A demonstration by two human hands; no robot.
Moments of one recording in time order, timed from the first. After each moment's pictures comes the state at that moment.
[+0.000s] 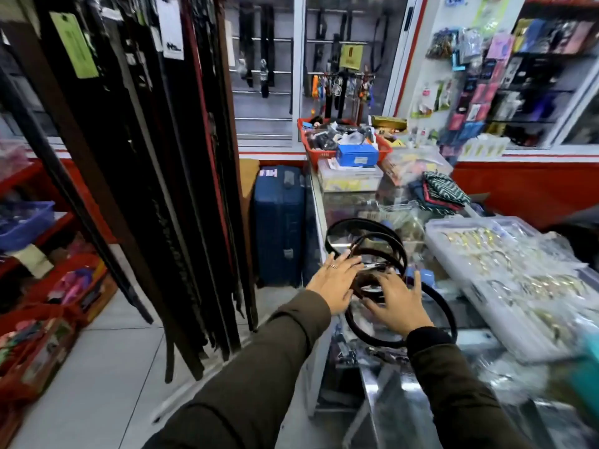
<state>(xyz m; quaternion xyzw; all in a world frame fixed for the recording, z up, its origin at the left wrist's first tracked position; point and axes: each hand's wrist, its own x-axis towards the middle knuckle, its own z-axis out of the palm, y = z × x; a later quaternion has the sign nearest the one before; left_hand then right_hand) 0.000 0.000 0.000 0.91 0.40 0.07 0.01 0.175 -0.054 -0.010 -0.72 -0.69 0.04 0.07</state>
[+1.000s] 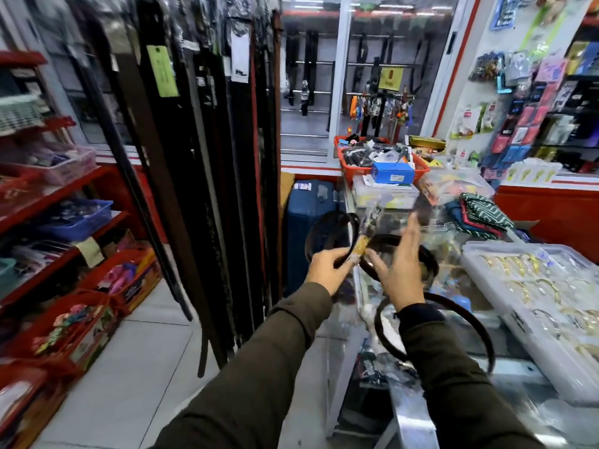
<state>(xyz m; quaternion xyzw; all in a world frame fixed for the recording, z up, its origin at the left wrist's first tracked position) -0.058 -0.004 0.042 0.68 0.50 0.43 0.32 0.097 -0.023 0.061 -0.59 -0.64 0.10 0.47</state>
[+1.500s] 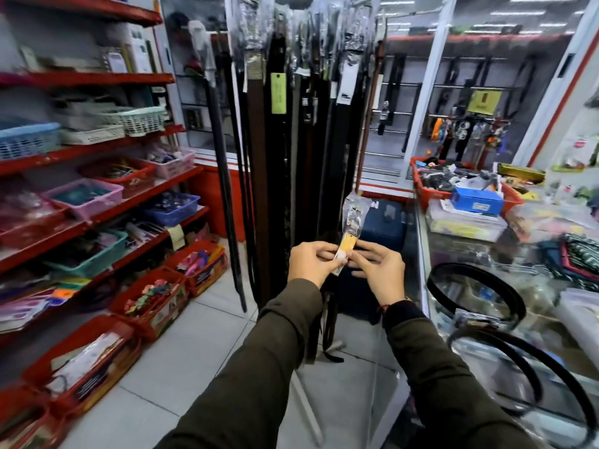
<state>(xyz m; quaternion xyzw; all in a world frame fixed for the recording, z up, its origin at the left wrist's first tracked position) -0.210 -0.052 0.074 0.54 0.61 0.53 0.24 -0.058 -0.021 0.073 -0.43 -0.60 0.43 0.52</state>
